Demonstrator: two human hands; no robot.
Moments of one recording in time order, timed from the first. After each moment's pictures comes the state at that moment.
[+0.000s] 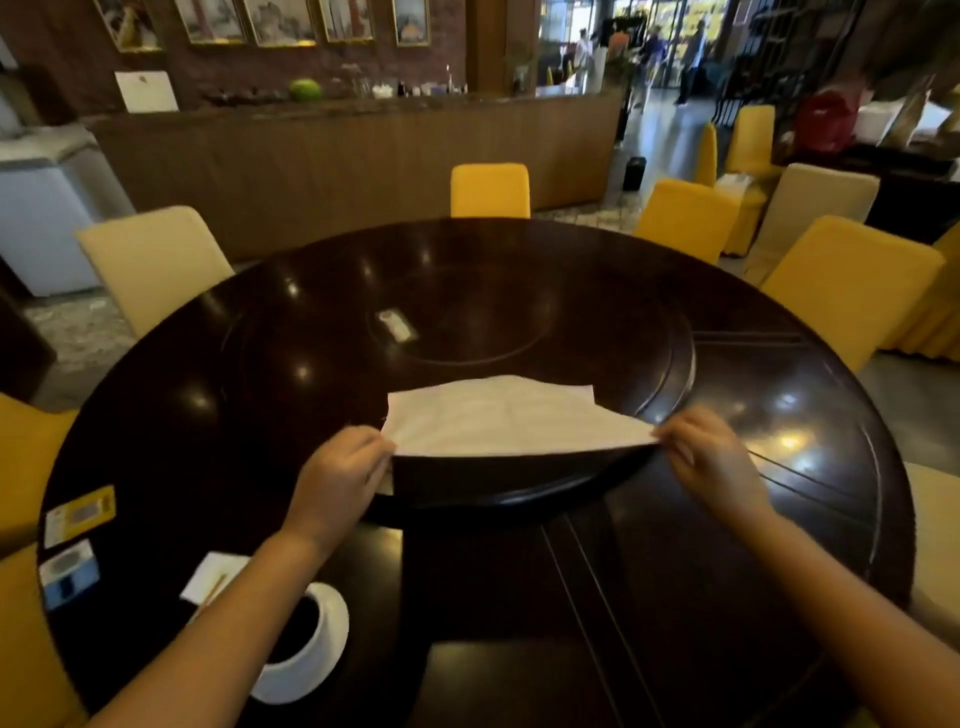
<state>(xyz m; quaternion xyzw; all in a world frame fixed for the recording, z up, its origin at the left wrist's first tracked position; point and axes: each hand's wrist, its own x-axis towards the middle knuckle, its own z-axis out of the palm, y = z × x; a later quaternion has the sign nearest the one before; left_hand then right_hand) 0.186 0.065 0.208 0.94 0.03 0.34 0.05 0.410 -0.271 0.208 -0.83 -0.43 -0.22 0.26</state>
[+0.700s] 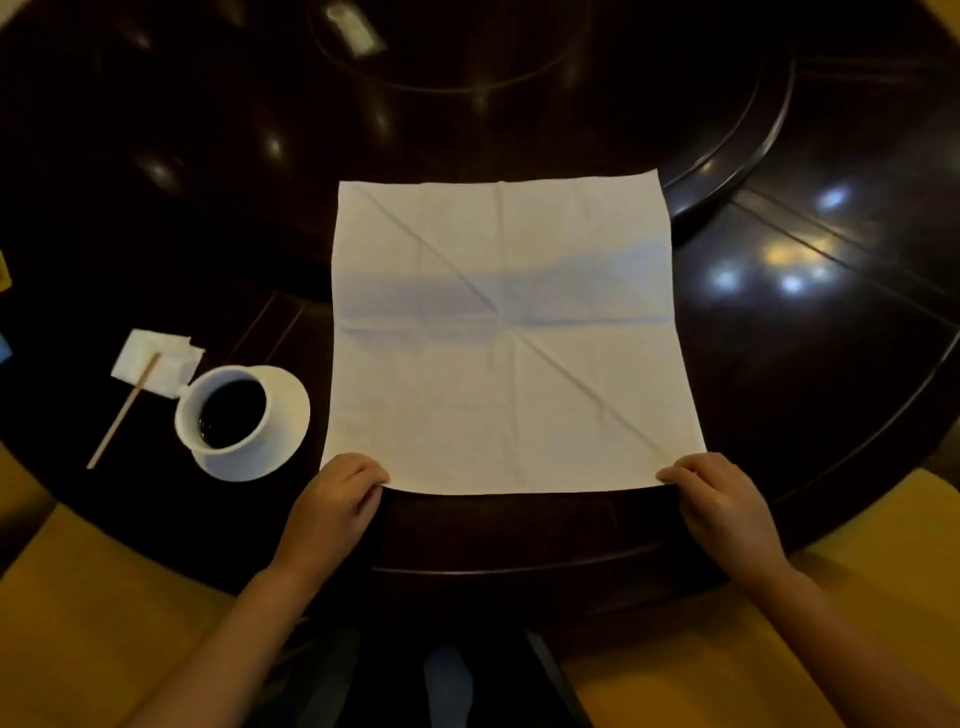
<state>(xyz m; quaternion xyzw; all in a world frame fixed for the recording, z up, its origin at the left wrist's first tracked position) 0.066 -0.022 0.002 0.96 0.13 0.07 0.24 0.289 -0.374 -0.003 -0.88 -0.45 -0.03 0.14</state>
